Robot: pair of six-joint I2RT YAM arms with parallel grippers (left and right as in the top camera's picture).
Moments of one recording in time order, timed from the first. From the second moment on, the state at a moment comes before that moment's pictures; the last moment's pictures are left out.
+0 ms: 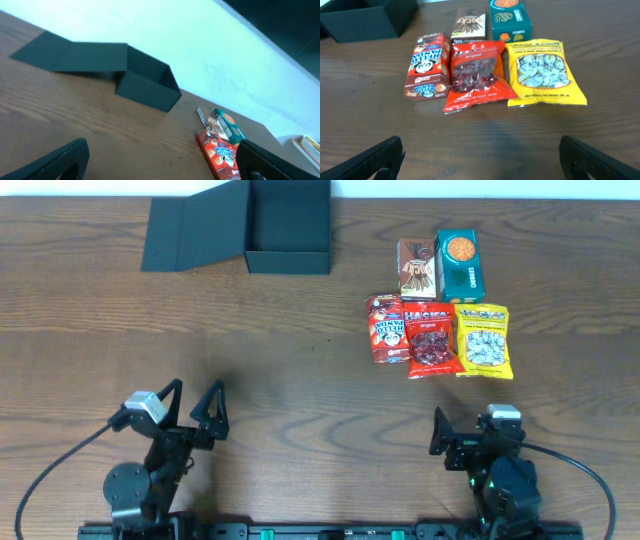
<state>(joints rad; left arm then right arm) 0.12 0.10 0.13 -0.11 0.40 -0.53 0.27 0.01 0.16 -0.57 0.19 0.23</state>
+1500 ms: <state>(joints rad) -0.24 2.00 1.47 0.02 0.38 -1.10 0.27 0.01 0.16 -0.57 0.19 0.23</state>
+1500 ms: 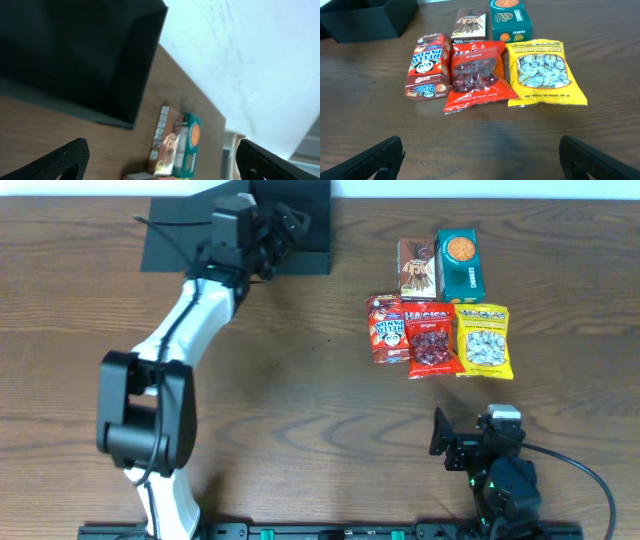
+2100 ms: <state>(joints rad) -0.26 2.02 1.49 -0.02 0.32 -1.34 0.27 0.01 0.16 -0.57 0.19 0.23</state>
